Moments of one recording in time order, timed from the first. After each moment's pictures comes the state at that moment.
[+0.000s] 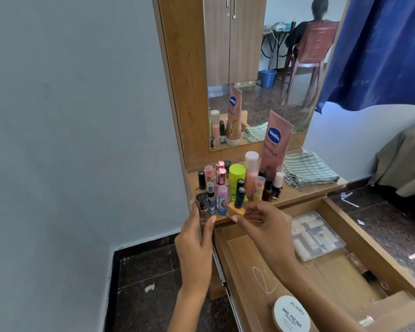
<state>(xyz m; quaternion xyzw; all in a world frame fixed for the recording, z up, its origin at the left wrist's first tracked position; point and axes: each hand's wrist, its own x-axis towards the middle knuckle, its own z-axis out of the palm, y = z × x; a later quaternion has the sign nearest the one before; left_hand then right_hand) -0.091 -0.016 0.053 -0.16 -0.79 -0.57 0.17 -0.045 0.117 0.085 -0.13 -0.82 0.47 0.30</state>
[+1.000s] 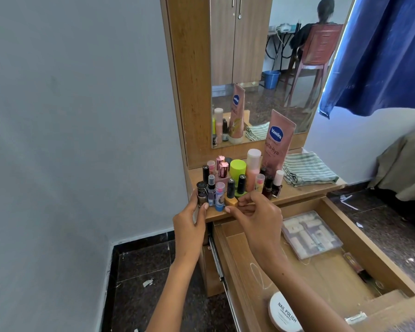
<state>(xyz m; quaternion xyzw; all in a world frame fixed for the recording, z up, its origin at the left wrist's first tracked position) -0.127 -0.016 0.050 -0.14 -0.80 -0.58 0.09 -0.067 0.112 0.072 -0.15 -0.83 0.40 0.36</state>
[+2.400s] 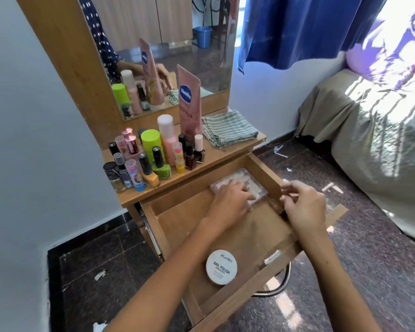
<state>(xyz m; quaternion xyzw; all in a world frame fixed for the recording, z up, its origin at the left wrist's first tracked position) -0.061 0.165 0.019 -0.58 -0.78 -0.23 -0.05 0.079 0.261 0.051 -0.45 -0.82 0.25 0.26</state>
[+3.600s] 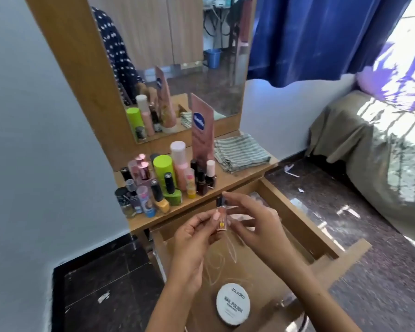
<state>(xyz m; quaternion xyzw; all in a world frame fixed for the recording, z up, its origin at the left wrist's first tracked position) -0.046 0.077 0.081 -0.03 -0.55 -0.77 -0.31 0.022 0.204 0.079 -0.09 -0.87 0.41 0.26</state>
